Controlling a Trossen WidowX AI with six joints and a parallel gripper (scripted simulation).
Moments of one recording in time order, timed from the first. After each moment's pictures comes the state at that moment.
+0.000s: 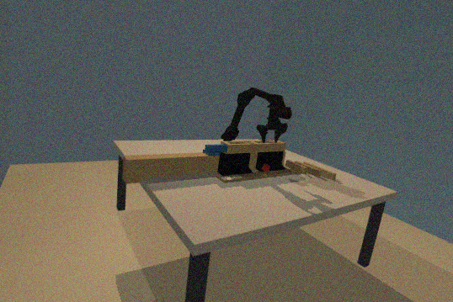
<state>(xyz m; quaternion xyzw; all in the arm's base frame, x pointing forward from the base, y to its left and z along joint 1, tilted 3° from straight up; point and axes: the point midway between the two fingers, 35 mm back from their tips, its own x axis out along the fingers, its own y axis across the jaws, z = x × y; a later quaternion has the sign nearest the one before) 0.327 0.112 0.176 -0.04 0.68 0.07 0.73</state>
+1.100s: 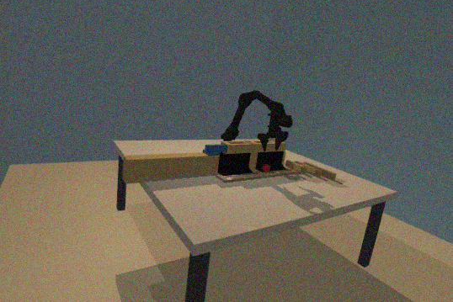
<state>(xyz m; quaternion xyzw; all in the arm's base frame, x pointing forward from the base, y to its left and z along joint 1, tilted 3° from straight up) 0.339 0.120 0.132 -0.04 0.68 0.08 0.73</state>
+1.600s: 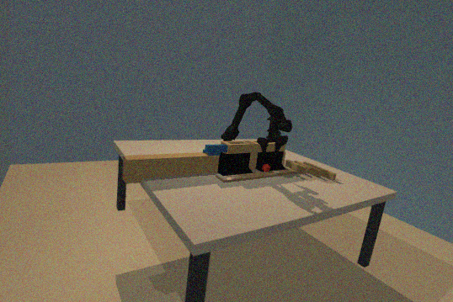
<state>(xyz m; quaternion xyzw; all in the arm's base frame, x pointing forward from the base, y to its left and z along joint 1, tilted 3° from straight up) 0.343 0.122 0.108 -0.04 0.68 0.08 0.73</state>
